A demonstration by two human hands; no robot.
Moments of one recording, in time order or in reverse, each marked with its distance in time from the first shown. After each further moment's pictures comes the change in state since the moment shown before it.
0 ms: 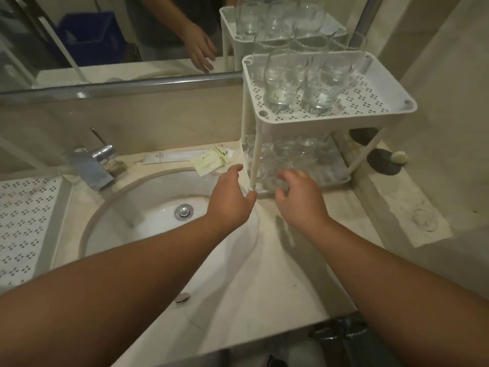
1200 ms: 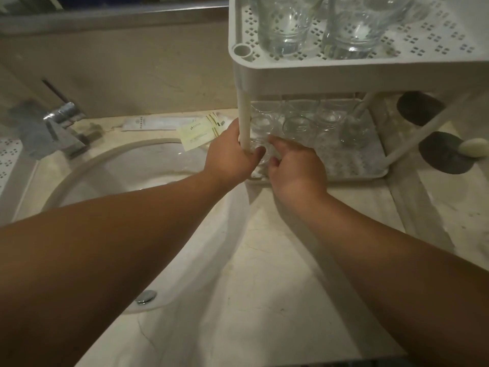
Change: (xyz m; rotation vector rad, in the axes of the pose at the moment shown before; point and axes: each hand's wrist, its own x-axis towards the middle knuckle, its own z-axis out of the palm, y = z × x) left_hand 0.092 -0.015 0.062 -0.004 0.146 0.035; right_hand 0.078 0.054 0.058 -0.102 -0.021 -0.059
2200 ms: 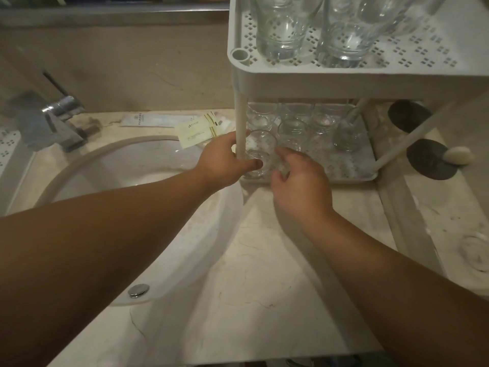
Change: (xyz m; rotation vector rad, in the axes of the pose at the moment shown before) left_hand -0.012 0.004 -0.013 -0.104 -0.161 -0.118; right_hand -0.031 0.013 -0.020 0.170 -0.002 -0.017
